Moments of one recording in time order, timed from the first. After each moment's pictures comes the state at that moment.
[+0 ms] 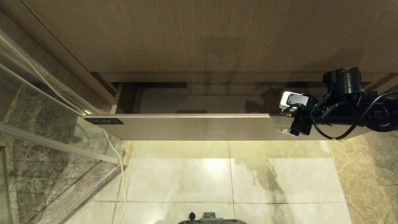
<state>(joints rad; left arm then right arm) 0.00 0.00 0.00 0.00 0.00 0.00 0.13 1.83 -1.17 -0.15 0.15 -1.08</state>
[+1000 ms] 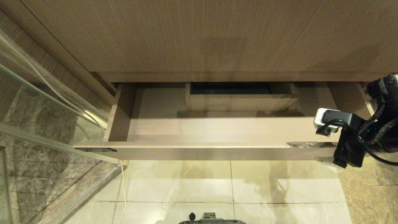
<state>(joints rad) 0.00 0.00 0.00 0.00 0.00 0.00 0.13 1.47 -0.98 0.24 -0.04 -0.96</state>
